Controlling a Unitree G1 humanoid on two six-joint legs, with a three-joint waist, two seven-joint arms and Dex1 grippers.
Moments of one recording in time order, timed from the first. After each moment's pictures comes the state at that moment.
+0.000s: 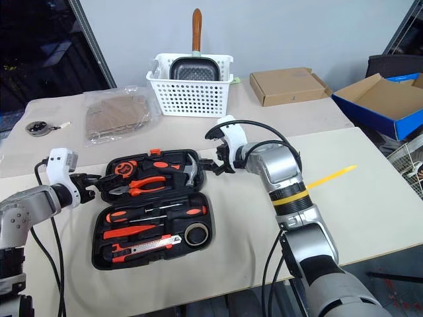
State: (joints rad) left arm -0.33 0.76 0.33 0.02 -0.70 1.04 -0.38; right arm -0.95 -0.25 0.18 0.27 0.22 1.02 0.62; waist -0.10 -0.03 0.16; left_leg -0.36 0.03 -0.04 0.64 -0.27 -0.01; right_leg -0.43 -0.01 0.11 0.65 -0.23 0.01
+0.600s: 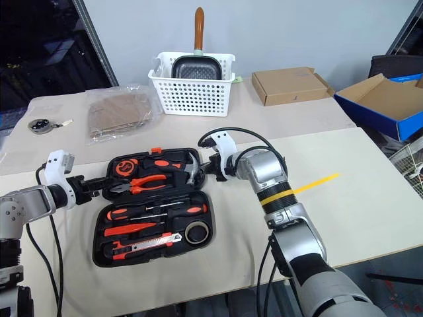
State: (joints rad) left arm -0.39 0.77 0.37 0.10 -0.71 1.12 -0.45; right arm -0.97 -0.19 0.18 0.43 0.21 0.96 0.64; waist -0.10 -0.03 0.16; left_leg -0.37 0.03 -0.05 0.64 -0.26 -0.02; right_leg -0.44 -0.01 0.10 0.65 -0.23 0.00
